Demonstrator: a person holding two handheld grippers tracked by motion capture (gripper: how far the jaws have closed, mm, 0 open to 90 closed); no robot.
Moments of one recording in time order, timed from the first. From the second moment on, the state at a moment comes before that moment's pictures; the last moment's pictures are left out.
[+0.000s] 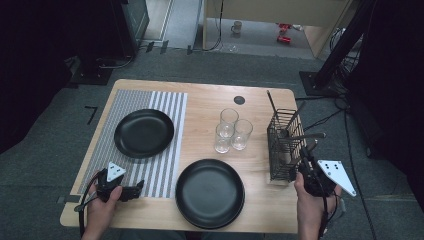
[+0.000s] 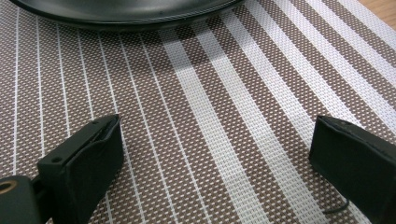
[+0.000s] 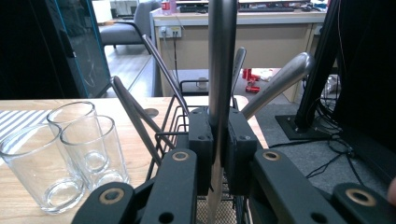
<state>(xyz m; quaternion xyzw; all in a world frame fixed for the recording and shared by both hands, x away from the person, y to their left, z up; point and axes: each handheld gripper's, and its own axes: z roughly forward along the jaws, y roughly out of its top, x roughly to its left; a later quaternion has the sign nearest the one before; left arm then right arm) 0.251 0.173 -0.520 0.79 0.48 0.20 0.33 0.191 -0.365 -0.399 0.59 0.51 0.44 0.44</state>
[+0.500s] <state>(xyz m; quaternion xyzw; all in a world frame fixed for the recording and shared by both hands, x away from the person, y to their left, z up) 0.251 0.173 -0.520 0.79 0.48 0.20 0.33 0.193 -0.369 -0.417 0.60 0.51 0.45 0.42</state>
